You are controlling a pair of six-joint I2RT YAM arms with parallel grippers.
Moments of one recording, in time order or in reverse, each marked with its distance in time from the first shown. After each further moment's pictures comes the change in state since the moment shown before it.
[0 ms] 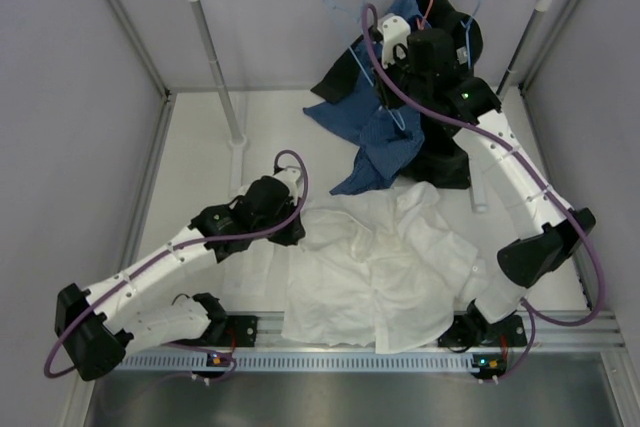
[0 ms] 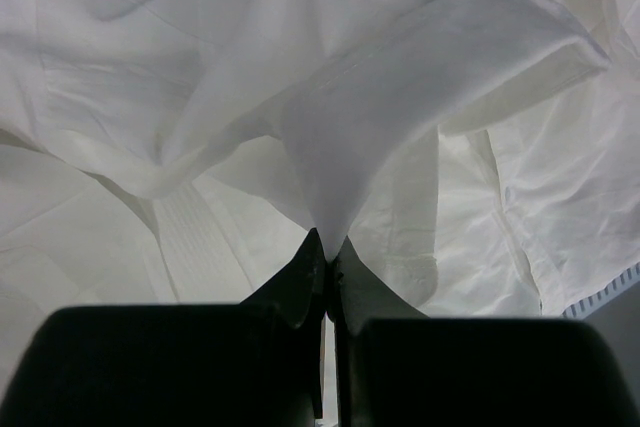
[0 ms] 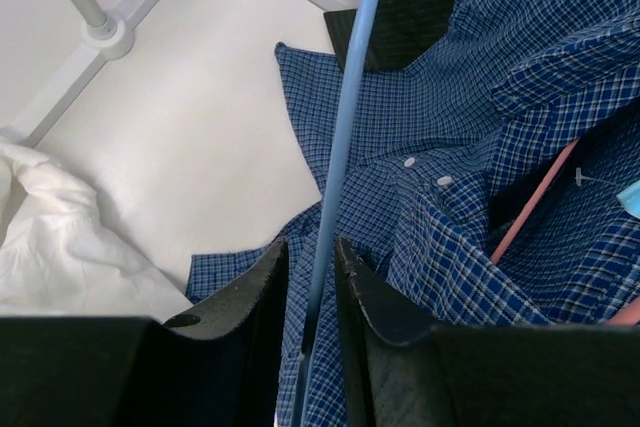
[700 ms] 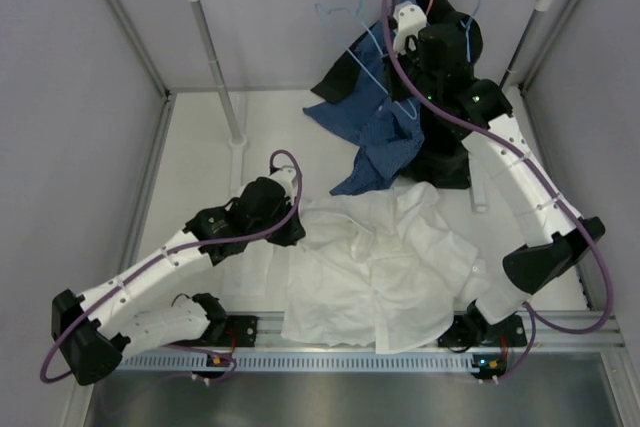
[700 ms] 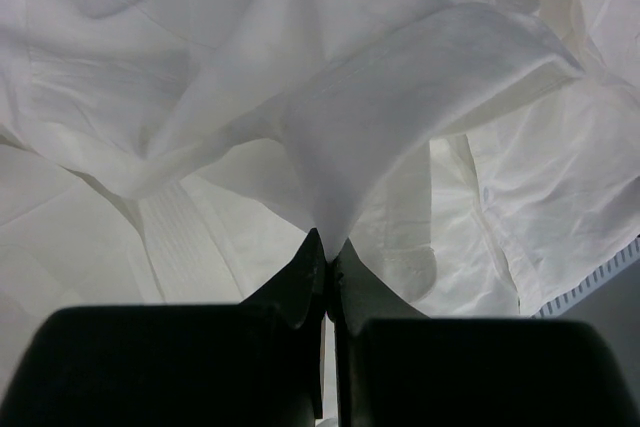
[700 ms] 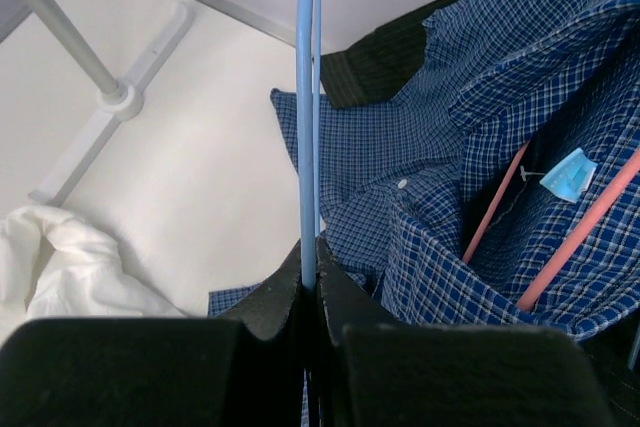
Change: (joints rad) left arm 0.000 -0.033 -0.003 0.000 0.018 -0.027; right arm 0.000 -0.045 -0.011 0.057 0.047 0.091
